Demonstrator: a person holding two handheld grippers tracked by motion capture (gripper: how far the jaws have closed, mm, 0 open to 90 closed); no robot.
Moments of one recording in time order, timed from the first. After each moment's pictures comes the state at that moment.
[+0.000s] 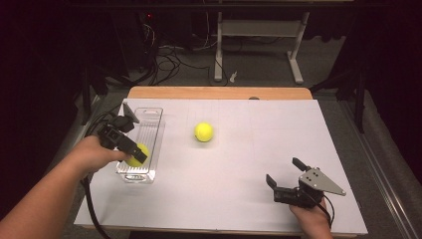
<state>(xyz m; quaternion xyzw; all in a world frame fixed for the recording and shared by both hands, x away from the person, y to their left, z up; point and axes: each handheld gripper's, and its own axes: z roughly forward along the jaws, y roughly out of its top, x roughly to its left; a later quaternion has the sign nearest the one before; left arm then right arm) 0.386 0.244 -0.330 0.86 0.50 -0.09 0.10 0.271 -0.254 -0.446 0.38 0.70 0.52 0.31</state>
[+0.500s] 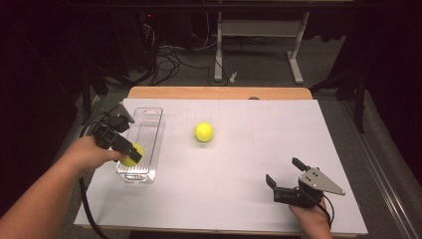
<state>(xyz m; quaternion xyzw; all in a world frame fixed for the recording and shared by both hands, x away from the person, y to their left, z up) 0.386 0.253 -0.331 0.85 0.51 -0.08 0.09 0.271 -0.253 -0.446 0.38 0.70 0.52 0.31</state>
